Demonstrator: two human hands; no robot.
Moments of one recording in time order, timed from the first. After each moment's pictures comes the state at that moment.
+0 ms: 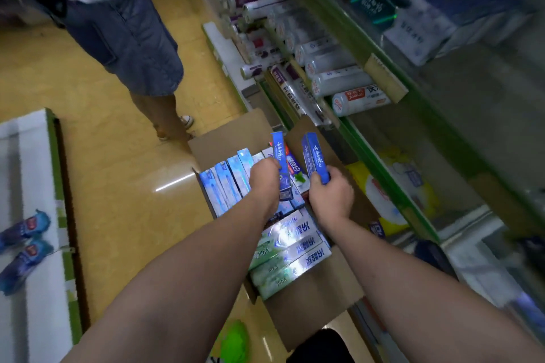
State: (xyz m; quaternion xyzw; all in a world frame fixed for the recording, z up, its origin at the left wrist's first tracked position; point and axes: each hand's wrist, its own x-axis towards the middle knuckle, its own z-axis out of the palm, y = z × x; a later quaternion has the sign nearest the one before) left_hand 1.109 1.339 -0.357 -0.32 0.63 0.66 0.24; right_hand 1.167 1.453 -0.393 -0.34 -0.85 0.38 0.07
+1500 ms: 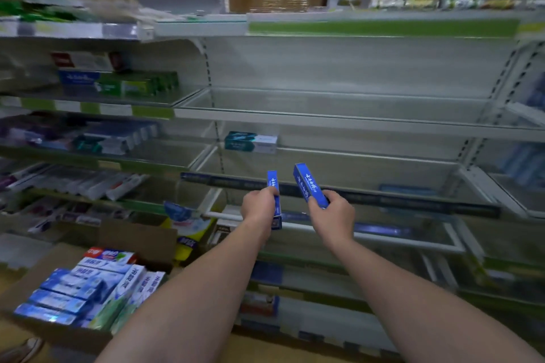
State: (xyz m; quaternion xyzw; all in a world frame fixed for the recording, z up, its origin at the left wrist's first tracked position) left_hand 1.634 1.476 -0.133 0.14 0.70 0.60 0.36; right_hand 1.768 1.532 -0.166 -0.55 -0.66 0.29 0.41
